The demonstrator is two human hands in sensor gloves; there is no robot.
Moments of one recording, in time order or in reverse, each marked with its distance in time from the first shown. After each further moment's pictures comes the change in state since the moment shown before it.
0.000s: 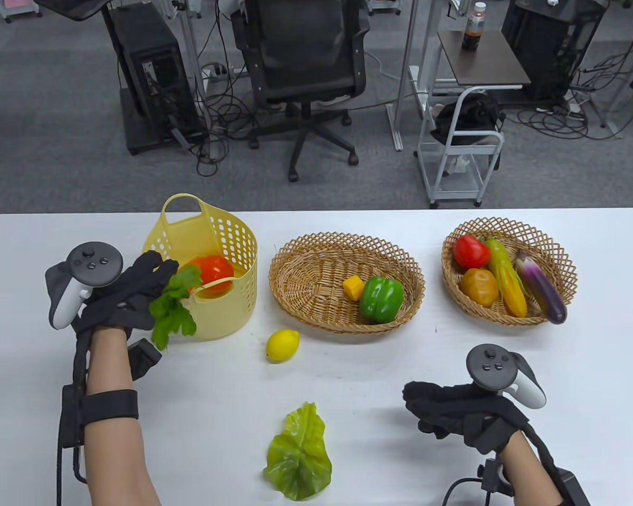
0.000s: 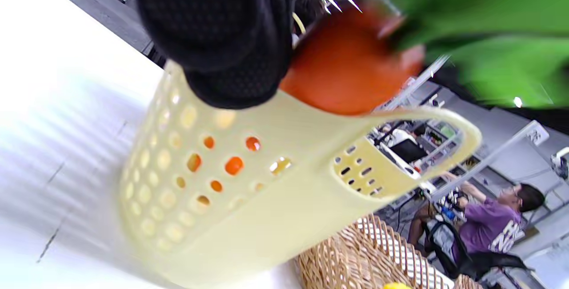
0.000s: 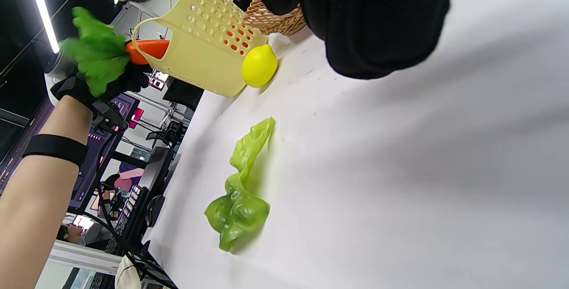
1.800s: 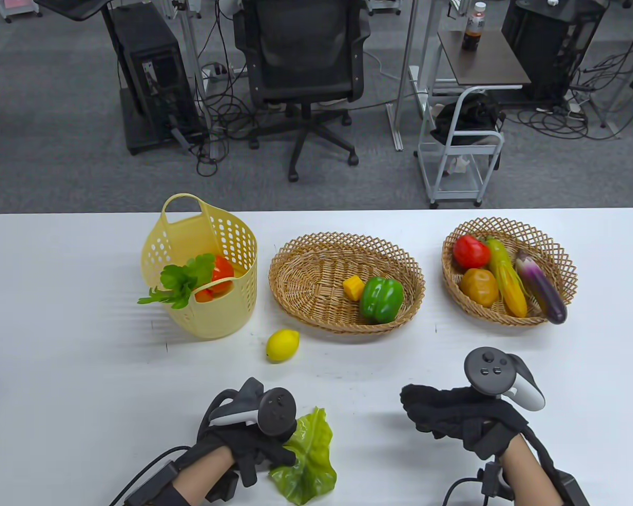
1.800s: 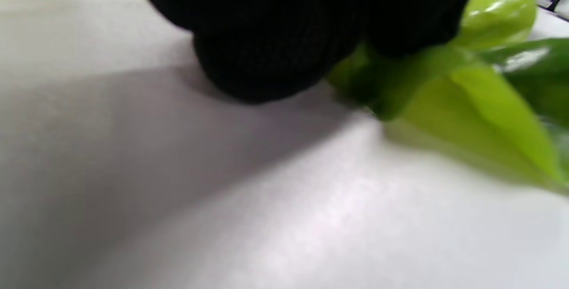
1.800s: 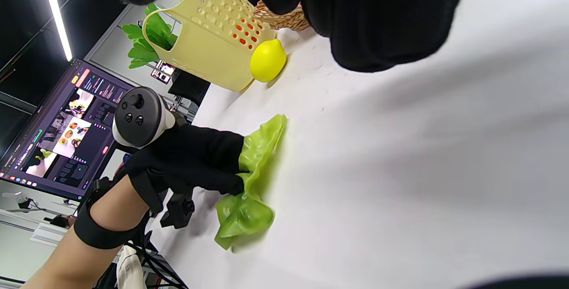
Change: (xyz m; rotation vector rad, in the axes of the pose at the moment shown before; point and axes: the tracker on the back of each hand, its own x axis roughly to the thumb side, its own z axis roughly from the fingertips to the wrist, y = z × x) left_hand 0.050 -0.279 0.086 -0.635 -0.473 -0.640; right_hand 0.009 0.005 0.002 0.011 -0.025 0.034
